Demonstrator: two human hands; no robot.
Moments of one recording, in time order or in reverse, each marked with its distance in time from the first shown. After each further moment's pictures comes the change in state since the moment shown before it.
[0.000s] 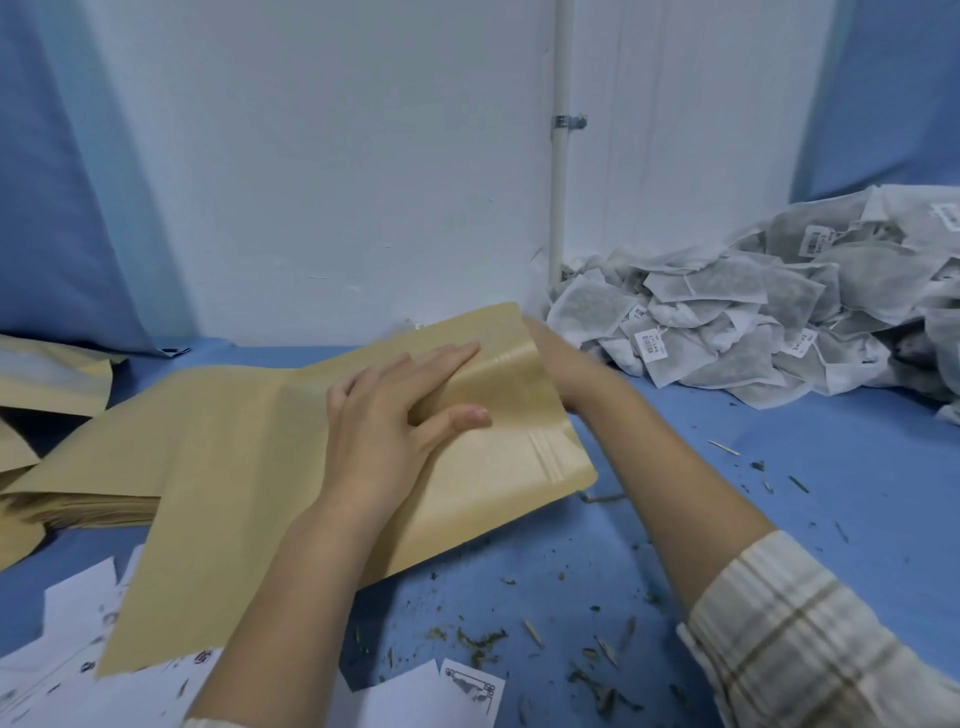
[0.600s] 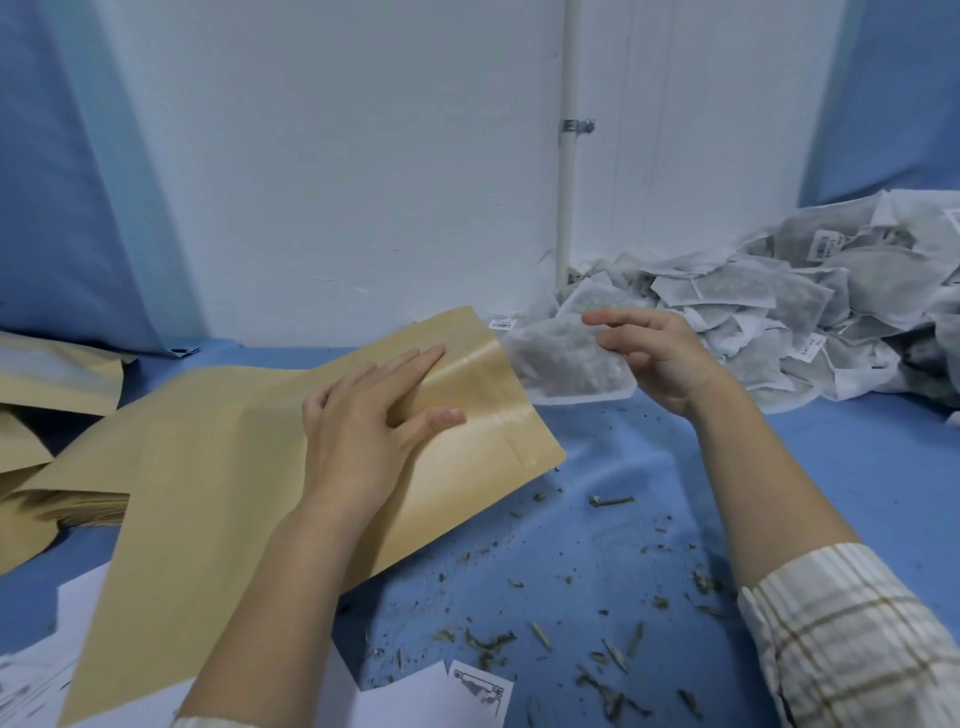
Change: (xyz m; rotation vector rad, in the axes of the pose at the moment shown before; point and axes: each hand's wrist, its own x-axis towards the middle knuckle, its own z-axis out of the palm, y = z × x) left_hand -0.001 -0.020 -0.008 0.093 0.011 -0.131; right_hand -0.003 0.038 -0.079 0.369 0.150 -0.151
